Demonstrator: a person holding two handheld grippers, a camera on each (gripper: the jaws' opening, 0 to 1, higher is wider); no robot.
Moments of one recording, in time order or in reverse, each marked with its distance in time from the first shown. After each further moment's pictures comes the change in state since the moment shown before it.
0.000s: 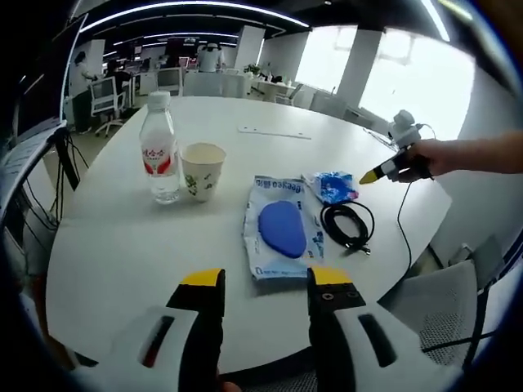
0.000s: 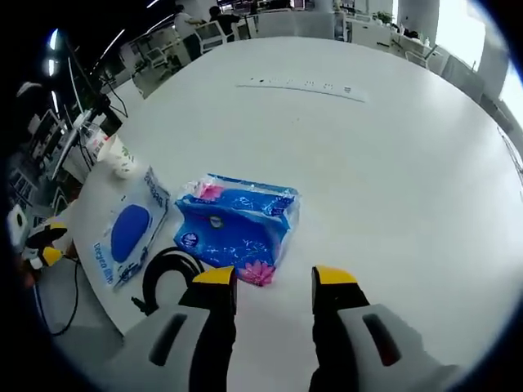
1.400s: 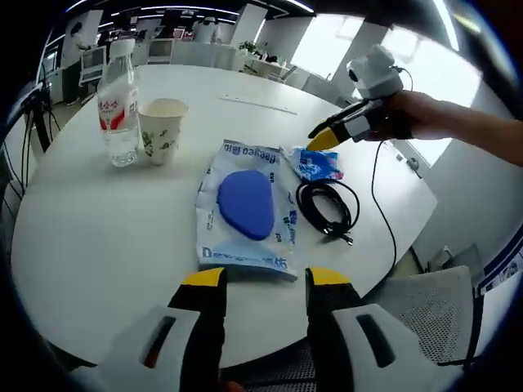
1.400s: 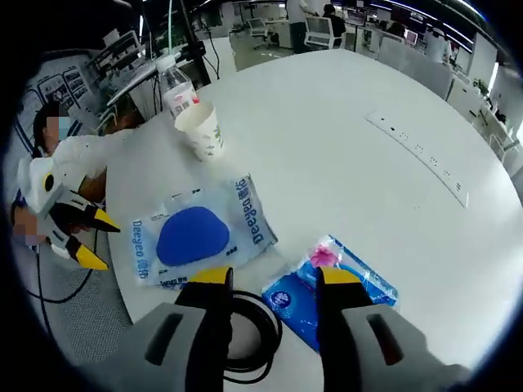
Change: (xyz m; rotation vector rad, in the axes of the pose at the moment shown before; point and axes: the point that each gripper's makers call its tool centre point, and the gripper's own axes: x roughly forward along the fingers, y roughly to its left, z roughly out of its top) left arm 0.040 -0.043 -0.029 -0.081 0.110 -0.098; right arm 0.036 0.132 0.056 -0.483 0.026 0.253
